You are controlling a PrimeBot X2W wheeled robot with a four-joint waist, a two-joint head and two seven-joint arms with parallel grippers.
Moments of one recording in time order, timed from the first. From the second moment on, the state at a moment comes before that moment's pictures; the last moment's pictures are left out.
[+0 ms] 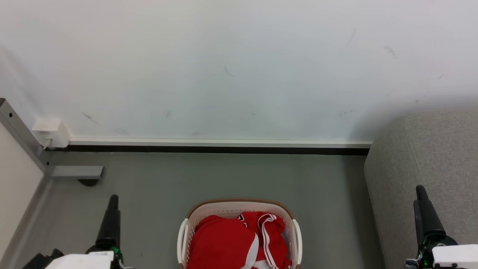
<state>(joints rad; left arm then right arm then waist) -0.08 0.04 0.09 0.21 -1.40 -0.12 0.00 -0.08 -0.07 0.00 0.16 1.52 0.13 0.00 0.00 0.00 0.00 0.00</state>
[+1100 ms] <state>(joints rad) -0.08 0.04 0.04 0.14 -0.66 -0.09 -0.11 -0.10 -0.13 0.12 0.15 0.92 0.13 -0.11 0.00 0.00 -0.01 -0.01</state>
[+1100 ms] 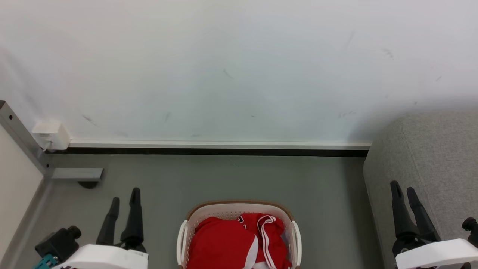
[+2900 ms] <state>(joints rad) -0.08 0.07 -0.04 0.15 -0.14 -0.04 -0.23 -0.14 -0.16 0.22 0.23 0.48 0.13 -0.24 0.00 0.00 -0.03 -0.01</state>
